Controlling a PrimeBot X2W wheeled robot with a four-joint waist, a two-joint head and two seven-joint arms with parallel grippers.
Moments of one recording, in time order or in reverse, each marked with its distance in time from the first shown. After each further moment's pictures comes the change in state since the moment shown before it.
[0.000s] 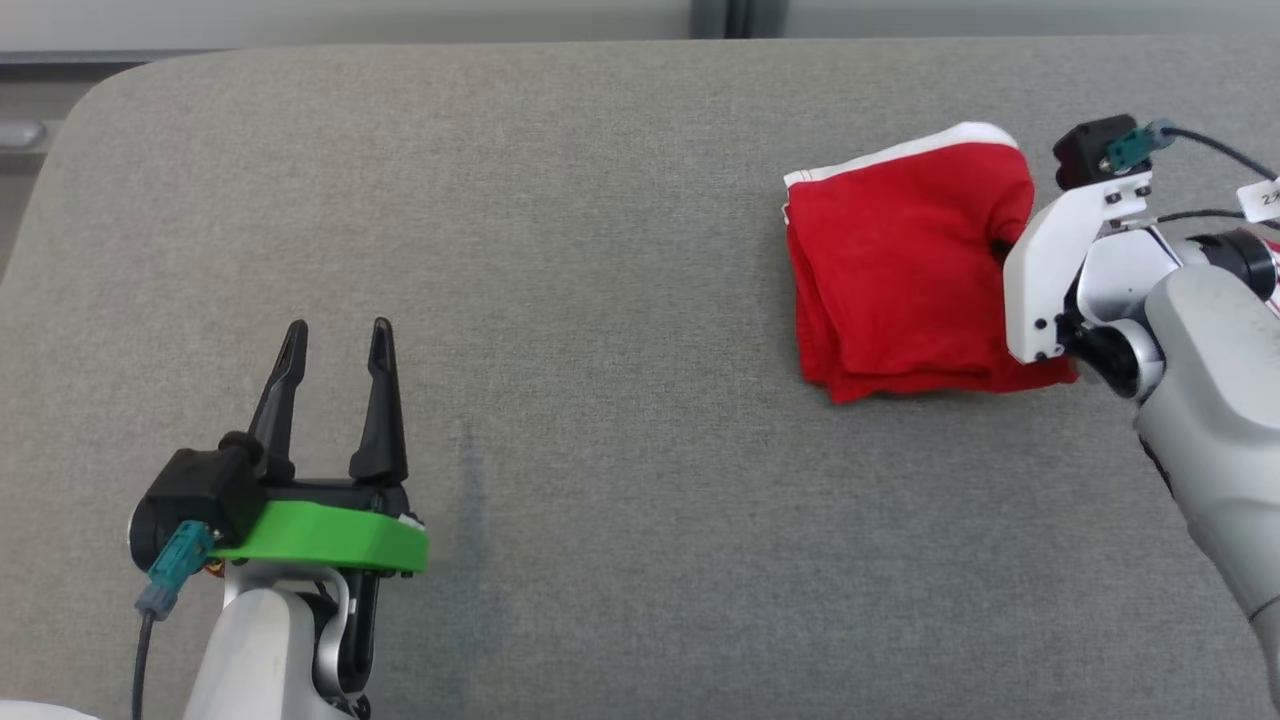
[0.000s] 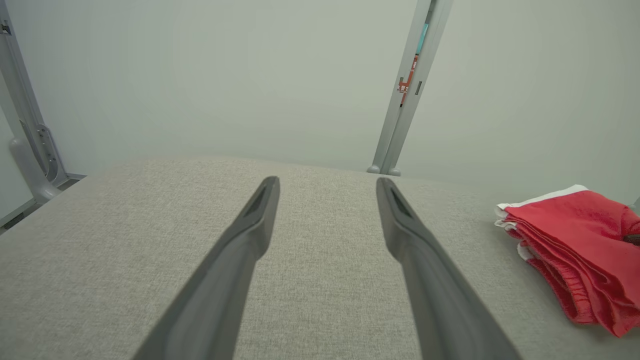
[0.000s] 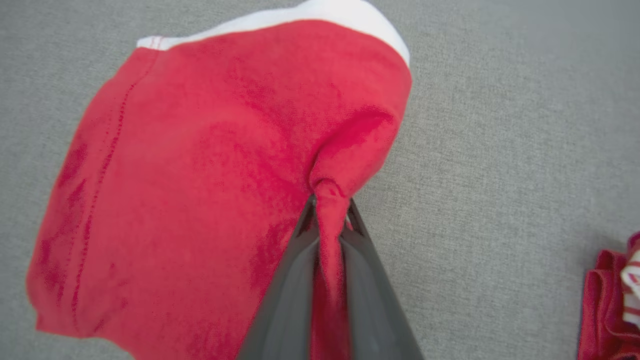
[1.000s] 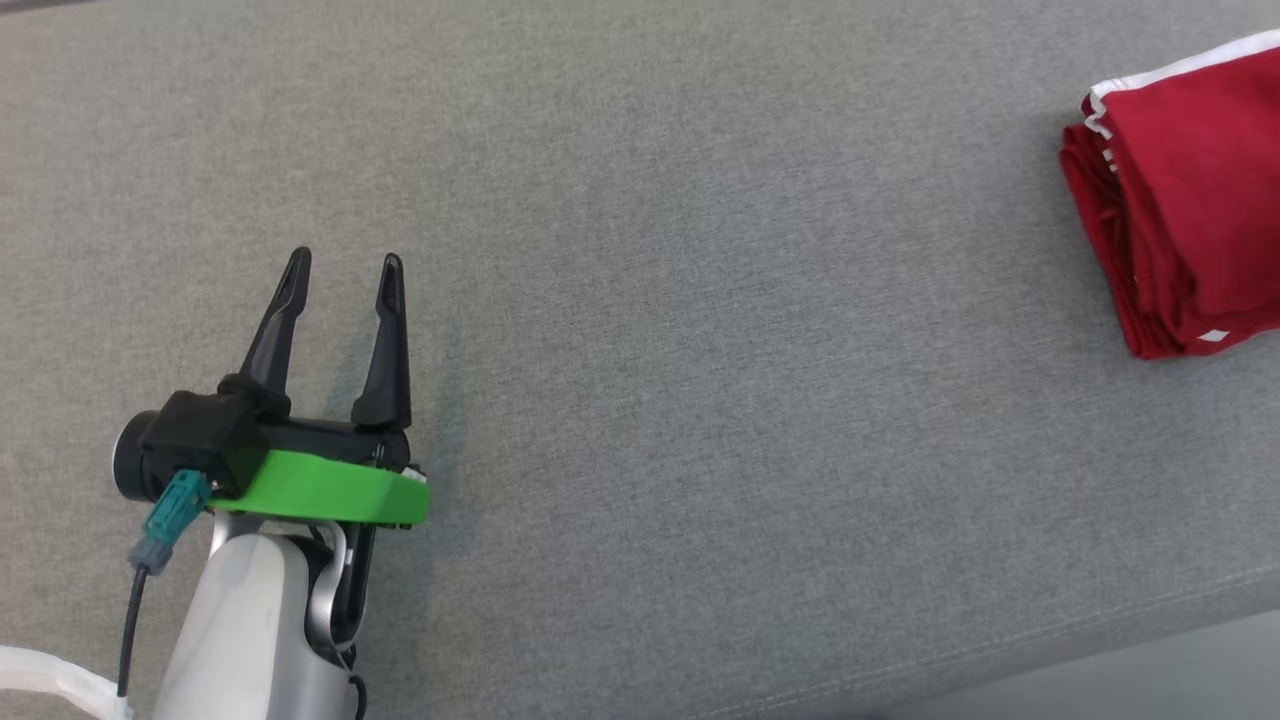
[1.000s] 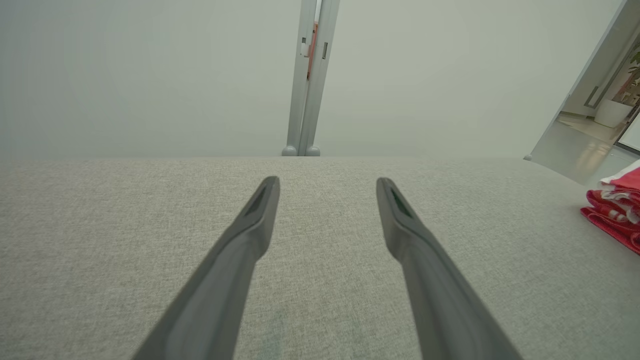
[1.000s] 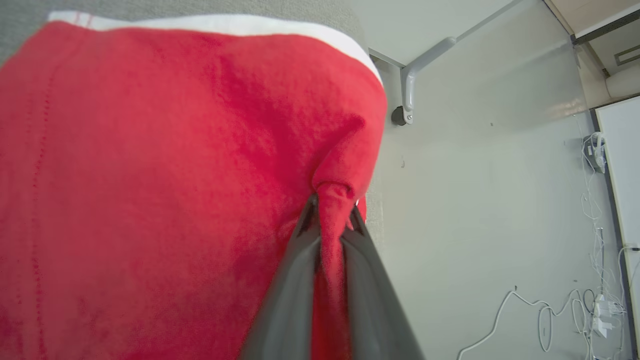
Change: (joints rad) left arm -0.078 0.046 -0.053 -0.038 0.015 0.000 0.000; right arm 0.010 -0.420 -0.013 -0.112 -0.146 0.000 -0.077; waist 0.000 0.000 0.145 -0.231
